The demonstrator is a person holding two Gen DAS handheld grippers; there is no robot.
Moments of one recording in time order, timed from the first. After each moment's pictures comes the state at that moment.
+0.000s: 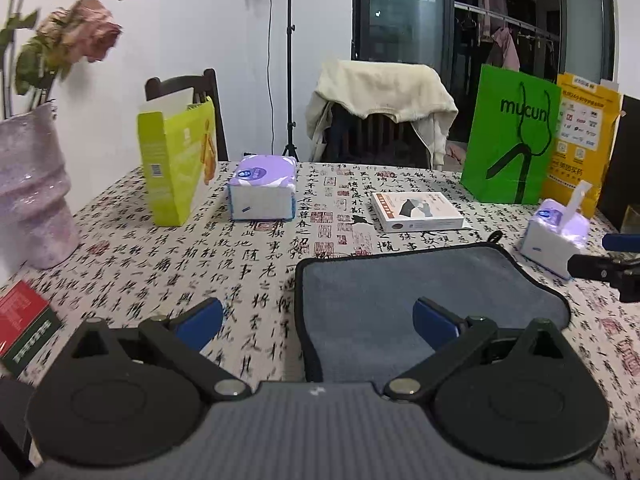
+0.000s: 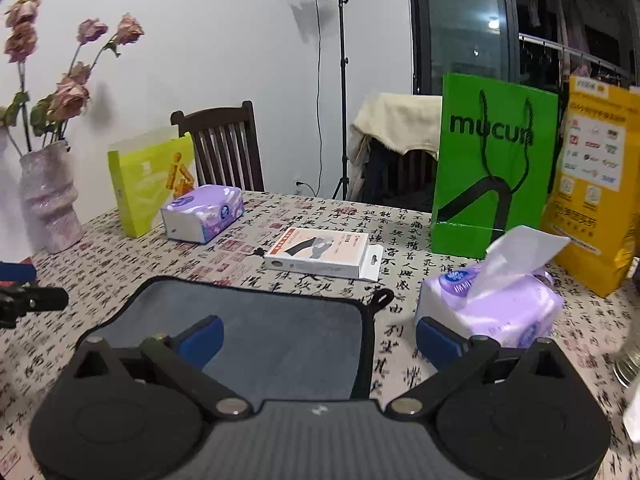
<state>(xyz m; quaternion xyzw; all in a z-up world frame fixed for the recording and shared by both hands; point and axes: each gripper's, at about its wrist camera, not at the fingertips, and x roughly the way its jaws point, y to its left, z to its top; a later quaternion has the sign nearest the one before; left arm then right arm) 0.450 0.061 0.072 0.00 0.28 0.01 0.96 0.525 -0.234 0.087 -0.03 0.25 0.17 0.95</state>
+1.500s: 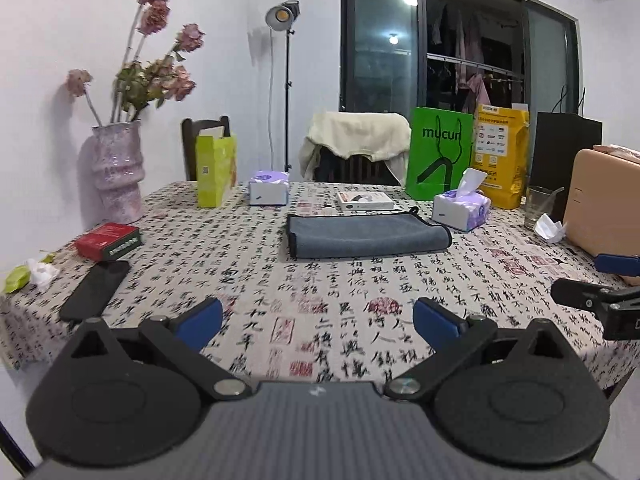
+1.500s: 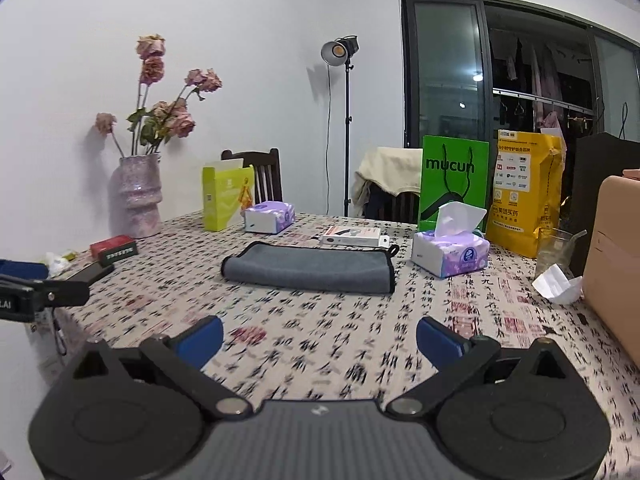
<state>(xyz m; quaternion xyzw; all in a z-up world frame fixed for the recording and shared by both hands) 0.128 0.027 0.068 0.00 0.20 0.00 0.98 0.171 -0.238 0.082 -0.03 0.17 0.15 0.97</state>
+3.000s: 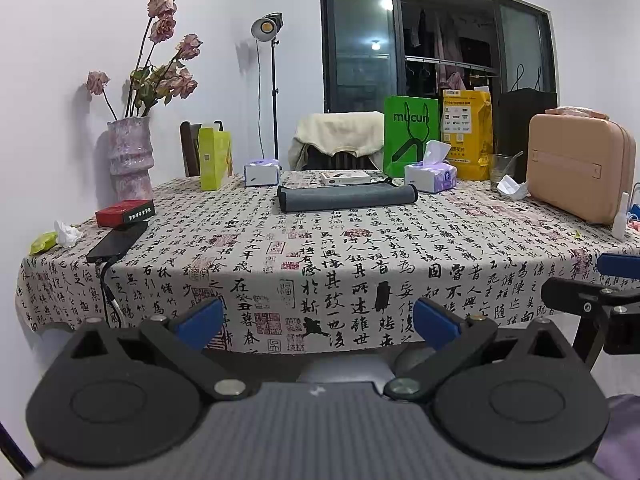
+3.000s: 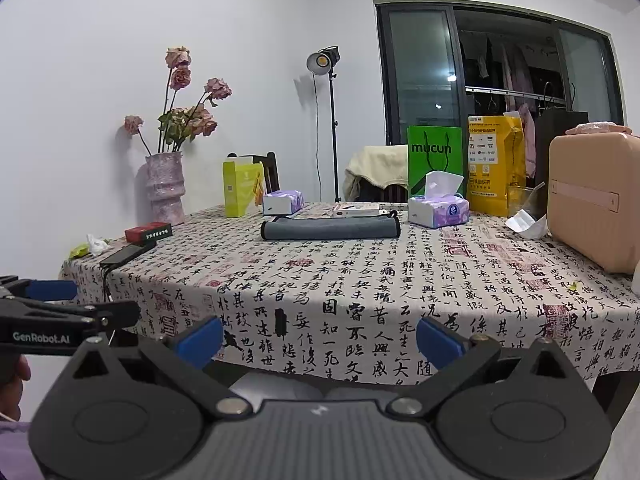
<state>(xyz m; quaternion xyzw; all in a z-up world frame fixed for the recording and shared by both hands) 0.001 0.015 0.011 0.02 0.18 -0.01 0.98 -0.006 -0.212 0.026 0.00 0.16 0.13 0.98</state>
